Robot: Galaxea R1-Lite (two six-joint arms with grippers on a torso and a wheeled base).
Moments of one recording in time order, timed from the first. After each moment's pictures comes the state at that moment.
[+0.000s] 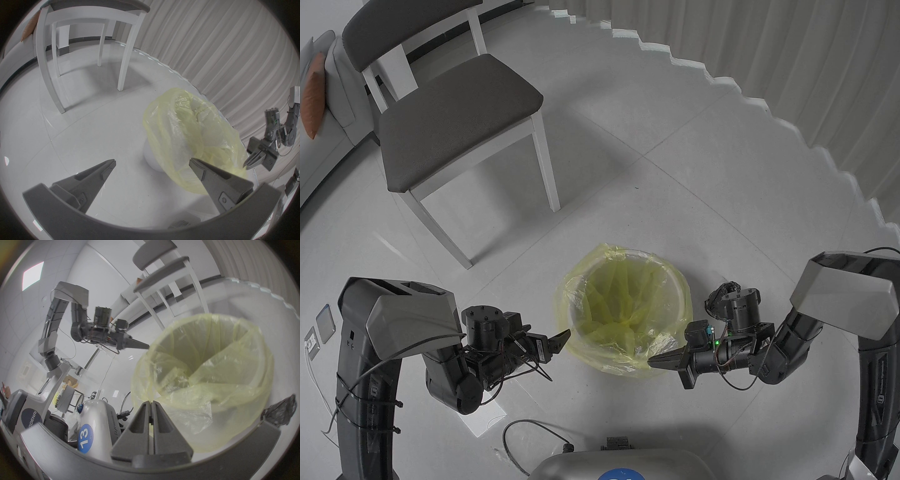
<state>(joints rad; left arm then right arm) -0.35 2.44 -0.72 -1.34 -0.15 -0.20 0.39 2.40 -0.88 -0.83 0.68 -0.29</state>
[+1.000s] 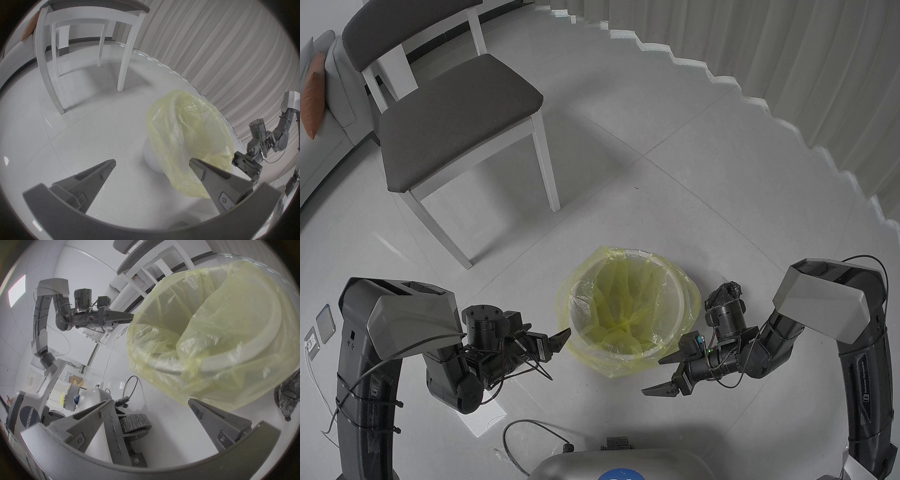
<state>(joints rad) -0.34 2.44 -0.72 -1.35 -0.15 -0.20 0.35 2.49 -0.98 -0.64 0.68 -0.35</state>
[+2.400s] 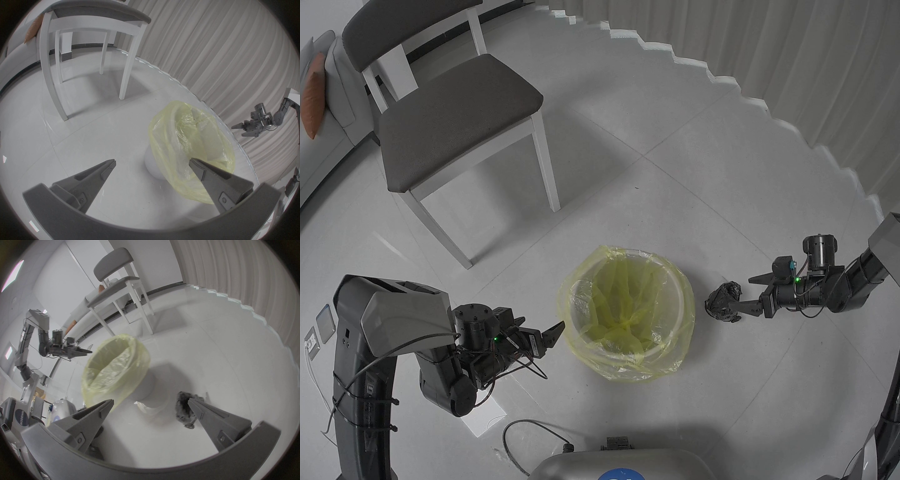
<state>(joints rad) -0.33 2.42 -0.66 -1.46 -0.15 -0.21 -0.06 2.23 -1.10 -0.47 0.66 -0.46</state>
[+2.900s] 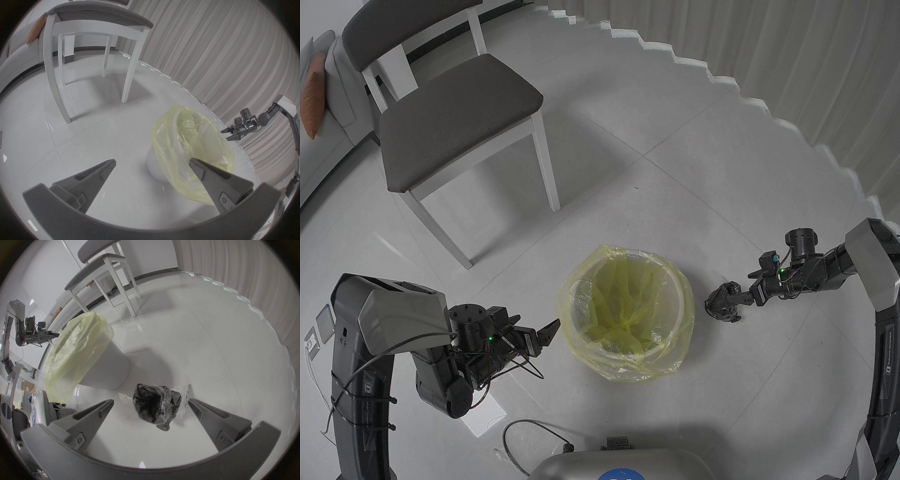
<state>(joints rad) -0.32 2.42 -0.63 -1.51 -0.14 -0.21 -0.08 2.49 -1.56 -0.16 0.53 -0.55</state>
